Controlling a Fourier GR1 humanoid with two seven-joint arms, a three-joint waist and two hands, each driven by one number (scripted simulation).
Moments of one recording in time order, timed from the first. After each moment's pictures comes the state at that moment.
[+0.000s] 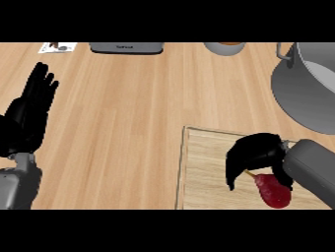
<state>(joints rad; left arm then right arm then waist) -0.23 0.23 0.06 -1.62 0.11 0.17 0.23 -0.67 -0.66 1.04 -1.08 0.51 0.31 -0.93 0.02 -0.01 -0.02</state>
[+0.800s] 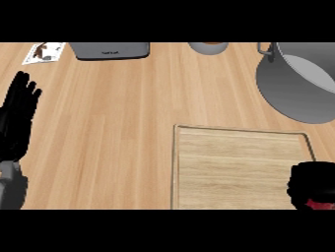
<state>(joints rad) -0.16 0.26 0.13 -1.62 0.11 0.17 0.21 -0.38 -1.00 0.96 -1.20 0.52 -0.02 -1.01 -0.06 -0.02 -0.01</state>
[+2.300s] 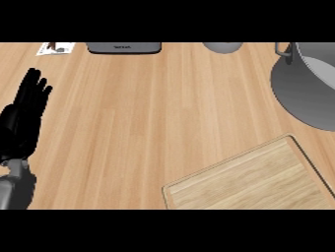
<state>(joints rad) -0.18 0.23 0.09 -1.64 0.10 0.15 0.21 -0.01 -1.38 0.27 -1.16 -0.55 0.08 -1.06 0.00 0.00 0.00</state>
